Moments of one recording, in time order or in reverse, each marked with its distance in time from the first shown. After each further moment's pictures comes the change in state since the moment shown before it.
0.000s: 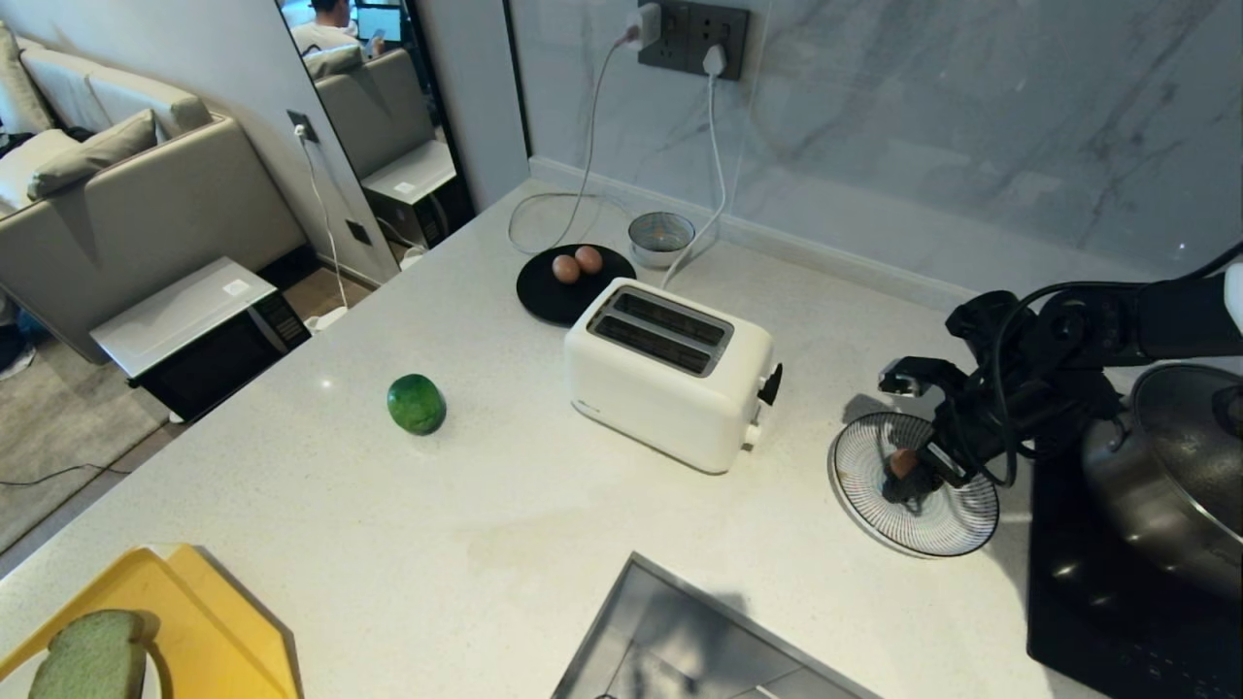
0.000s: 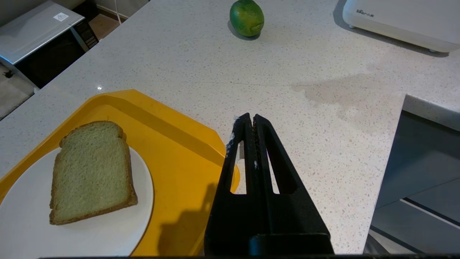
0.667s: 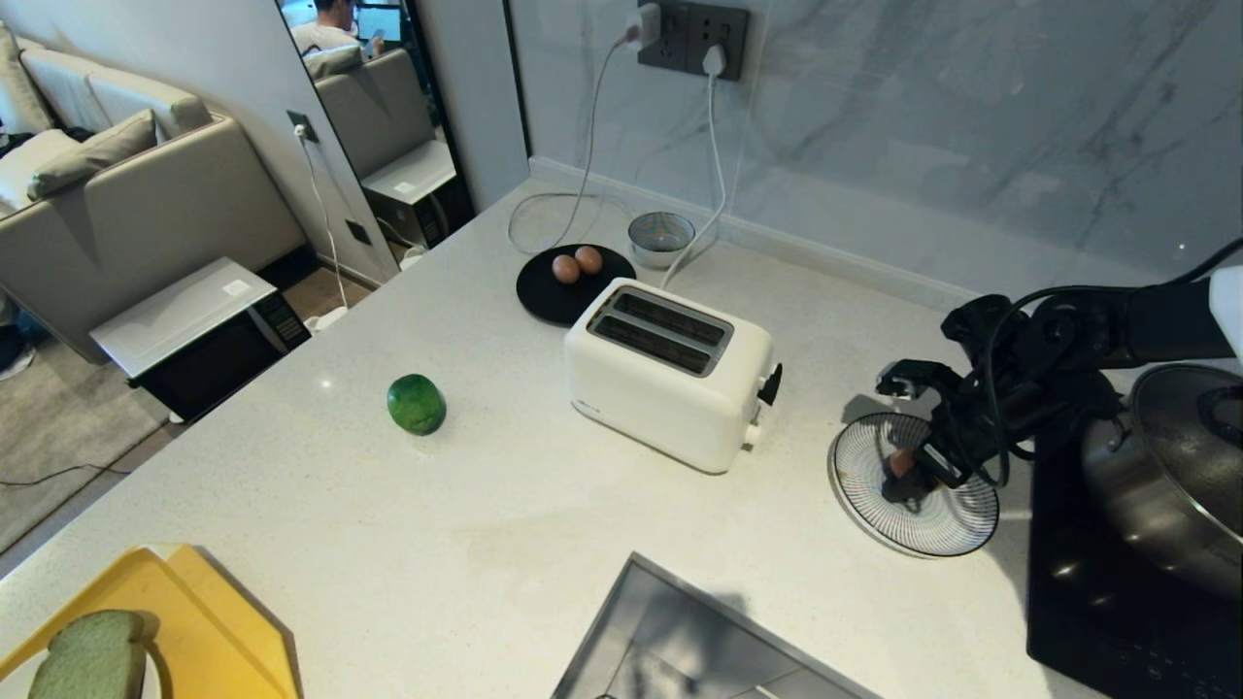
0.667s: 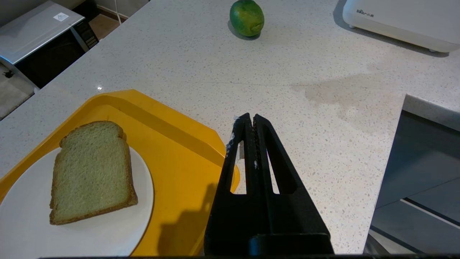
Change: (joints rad) left arm 0.000 0.000 0.000 0.000 0.000 0.000; right arm -0.001 0.023 -0.016 0.000 -0.005 0.002
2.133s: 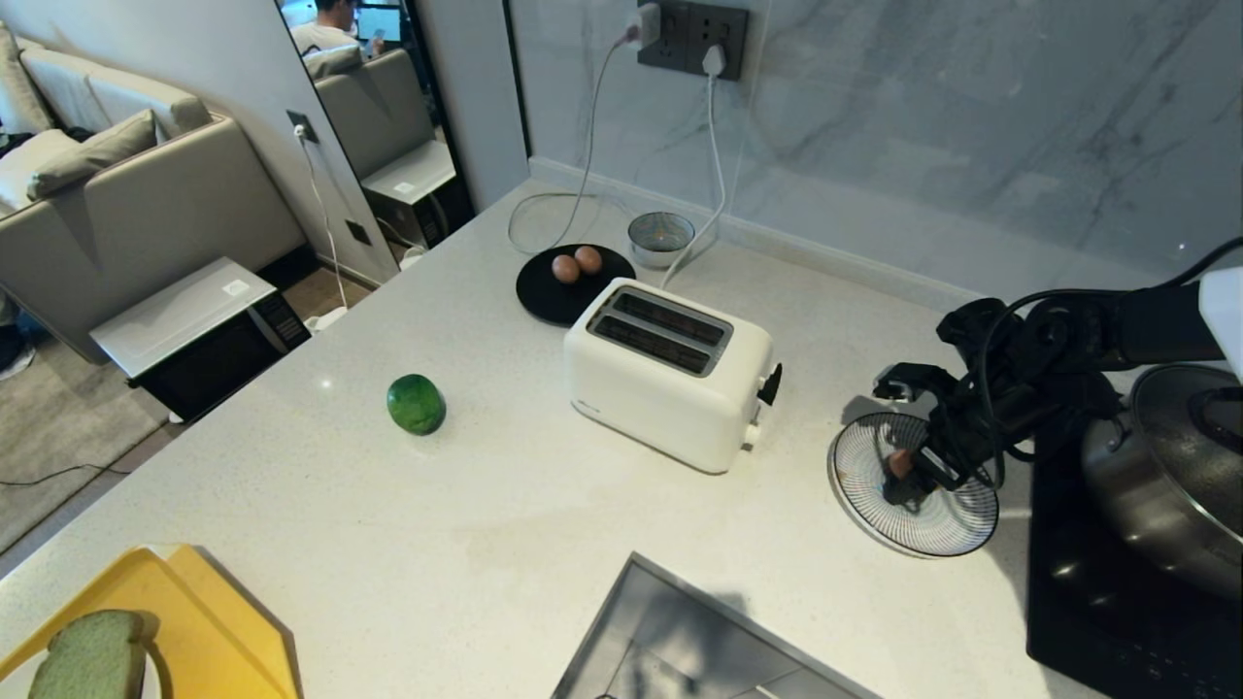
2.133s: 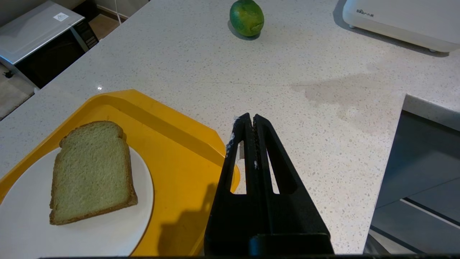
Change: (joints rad) left arm 0.000 0.000 0.000 0.000 0.000 0.000; right arm 0.009 0.013 -0.007 0.000 -0.016 -0.003
